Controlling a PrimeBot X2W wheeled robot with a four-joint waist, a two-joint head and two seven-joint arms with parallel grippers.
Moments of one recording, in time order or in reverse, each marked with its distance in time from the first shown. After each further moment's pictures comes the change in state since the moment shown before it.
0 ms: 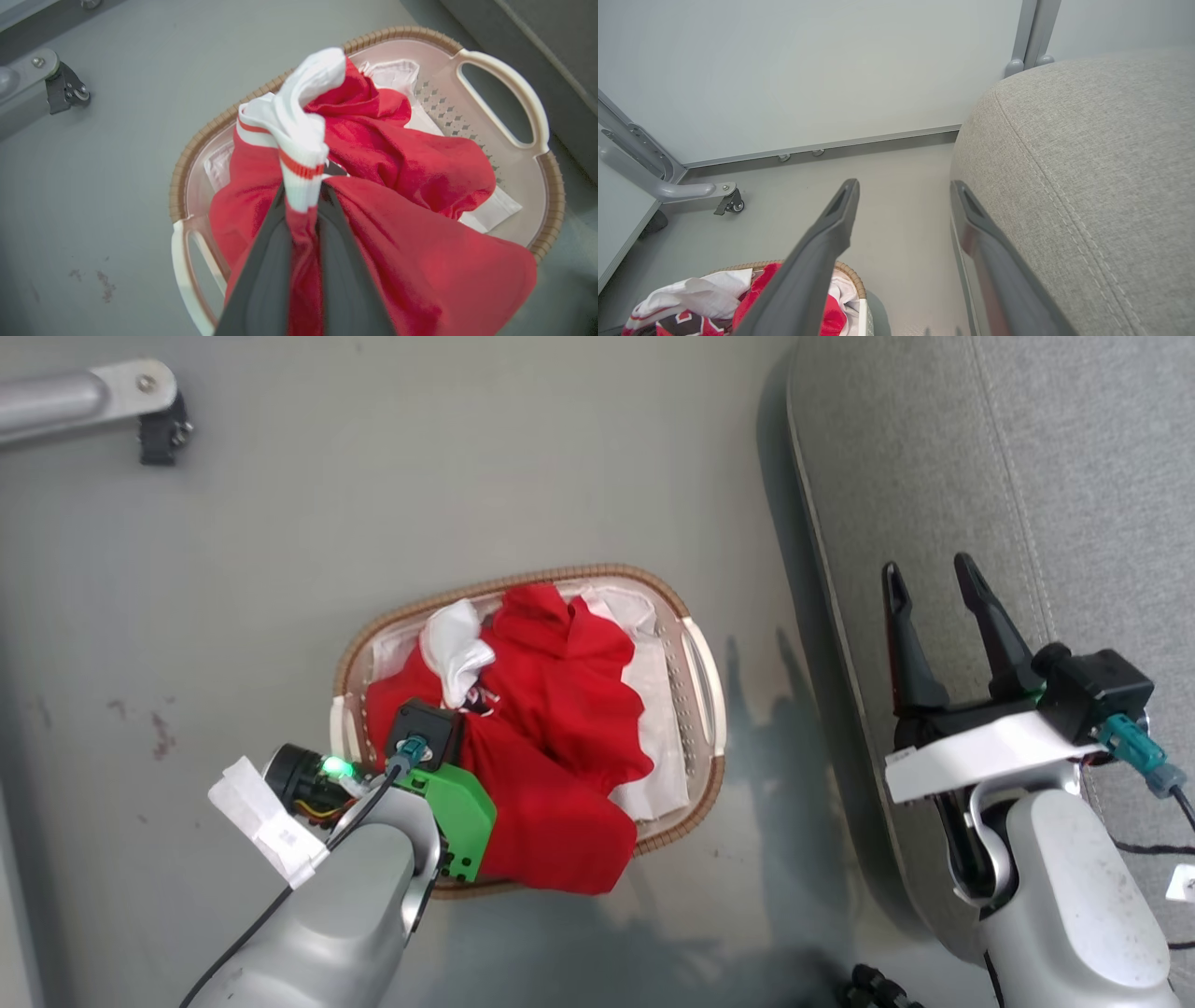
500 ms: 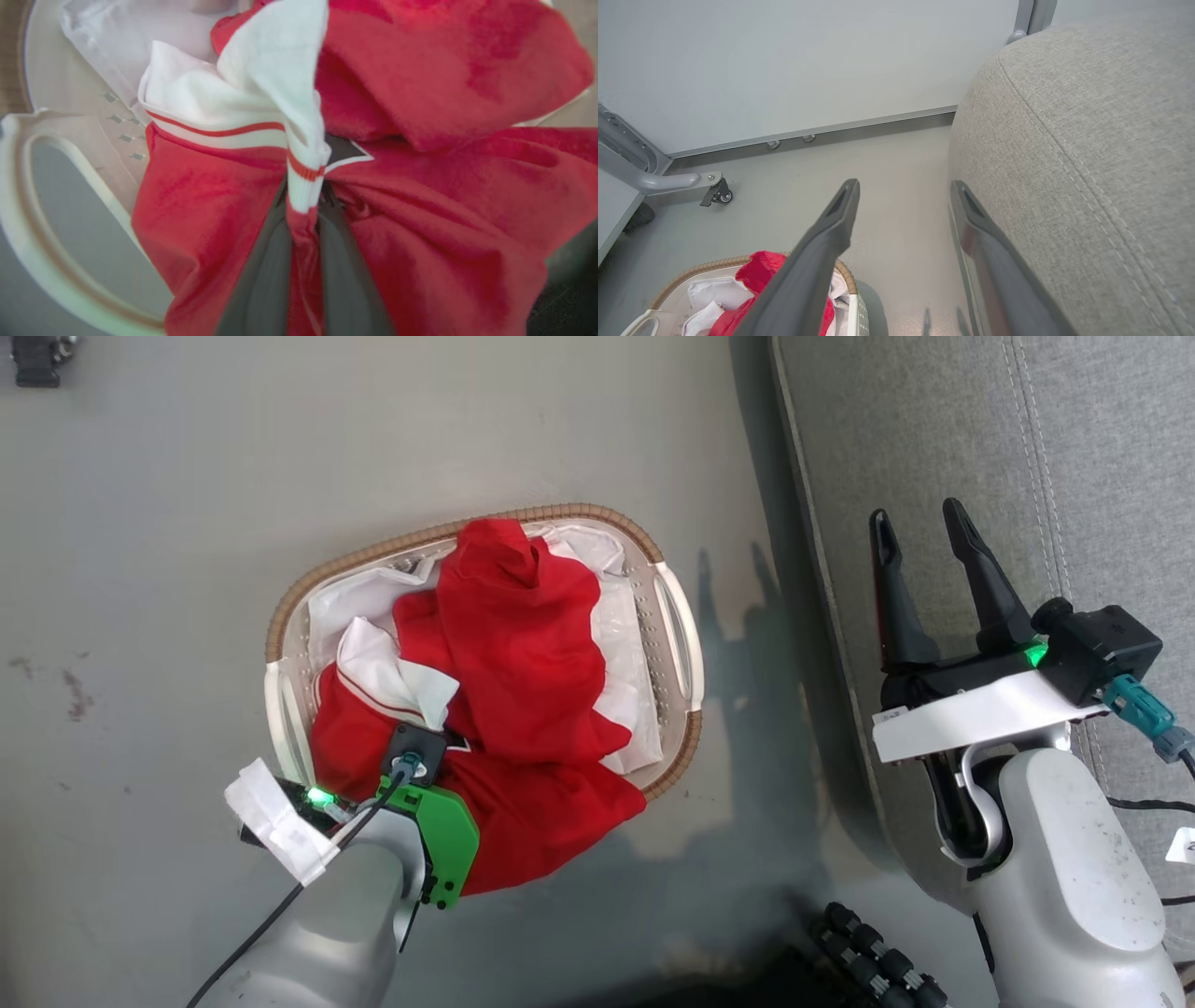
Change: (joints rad) left arm -0.029 -0.051 -0.036 0.195 -0.005 0.003 0.050; right arm -0.065 0.000 0.035 -0.026 0.043 0.000 0.000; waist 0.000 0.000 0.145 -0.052
